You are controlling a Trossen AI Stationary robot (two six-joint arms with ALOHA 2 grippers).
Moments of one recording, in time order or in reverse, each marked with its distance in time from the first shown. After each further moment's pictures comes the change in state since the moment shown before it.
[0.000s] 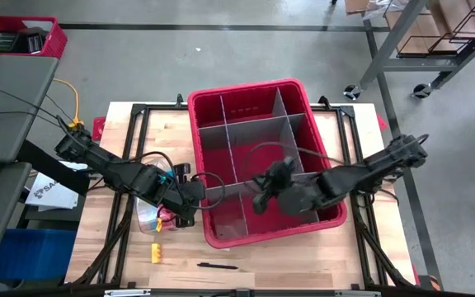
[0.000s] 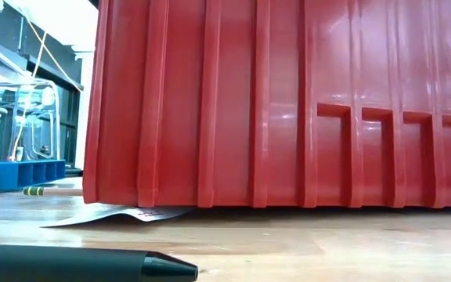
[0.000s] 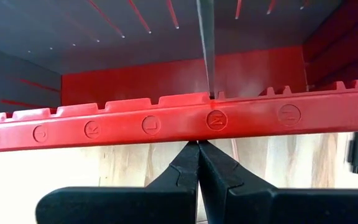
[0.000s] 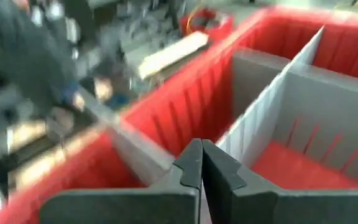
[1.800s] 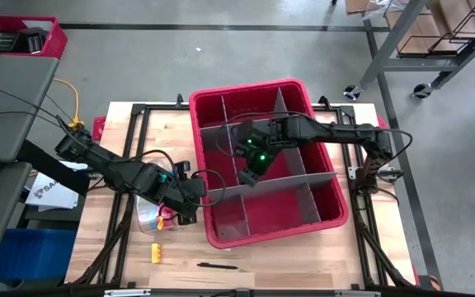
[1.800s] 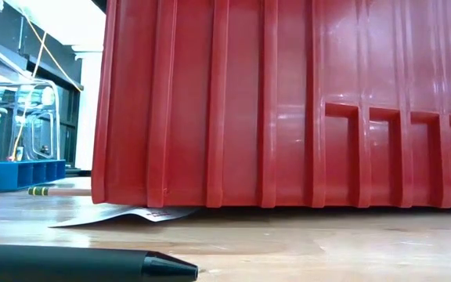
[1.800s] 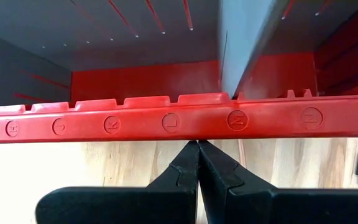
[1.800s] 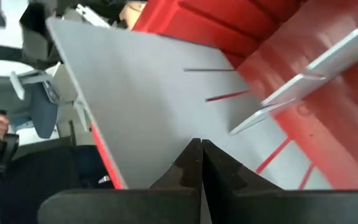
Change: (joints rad) left arm 0.016 0.000 0.000 0.003 -0.026 -0.023; right arm -0.484 0.273 0.389 -0.463 -1.367 -0.055
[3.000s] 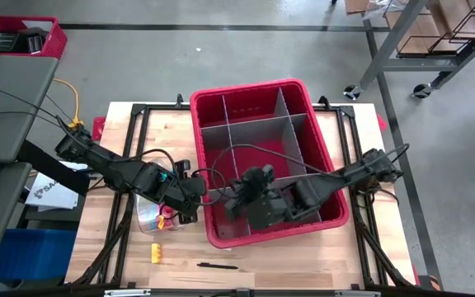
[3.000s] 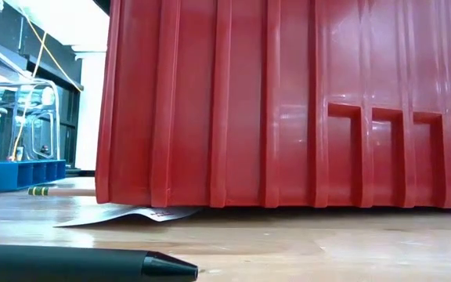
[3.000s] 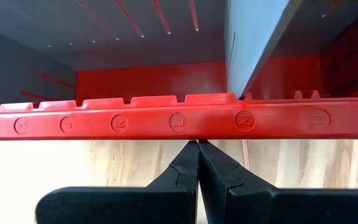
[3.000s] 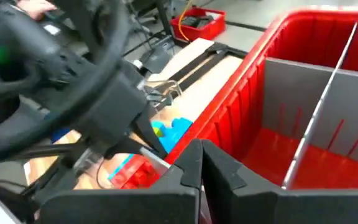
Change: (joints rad) left arm 0.010 0.000 0.000 0.002 -0.011 0.002; right arm 0.474 0.072 0.132 0.207 1.390 0.224
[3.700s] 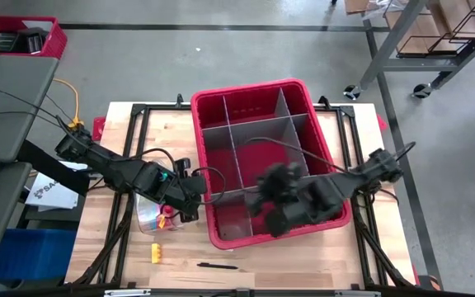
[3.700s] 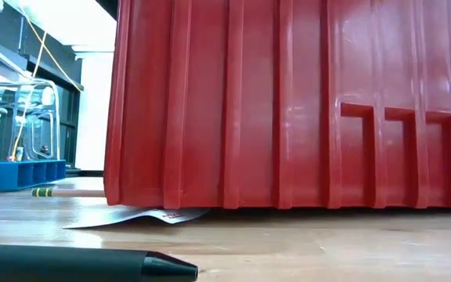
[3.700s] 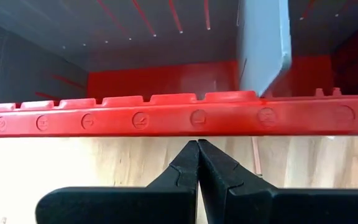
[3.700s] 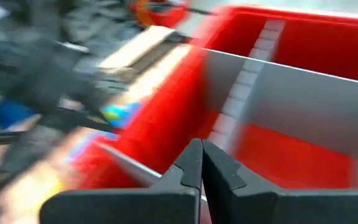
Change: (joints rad) left arm 0.004 0.000 0.002 -0.002 -0.023 0.001; right arm 0.063 -0.029 0.125 -0.465 0.052 0.251
